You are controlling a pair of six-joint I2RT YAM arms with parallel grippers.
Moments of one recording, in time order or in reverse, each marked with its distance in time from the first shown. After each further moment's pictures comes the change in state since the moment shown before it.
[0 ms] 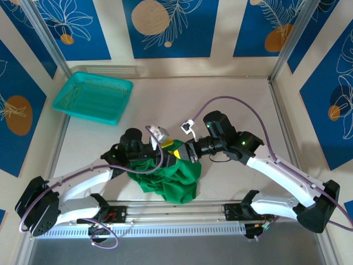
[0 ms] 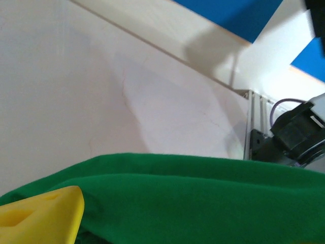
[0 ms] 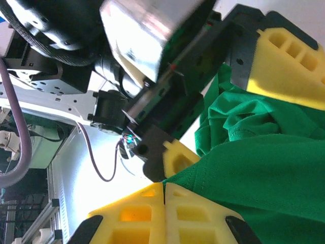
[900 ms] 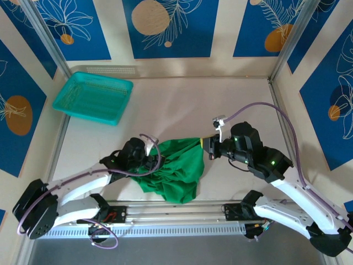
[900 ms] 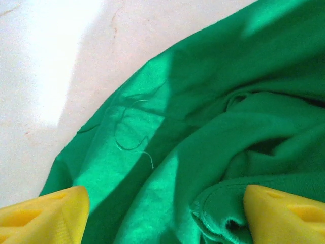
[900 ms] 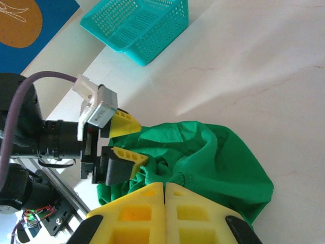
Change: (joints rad) left arm 0.006 -0.075 -0.097 -0.328 -0.493 -0.046; right arm -0.051 -0.318 -0.109 -0.052 0.515 -0.019
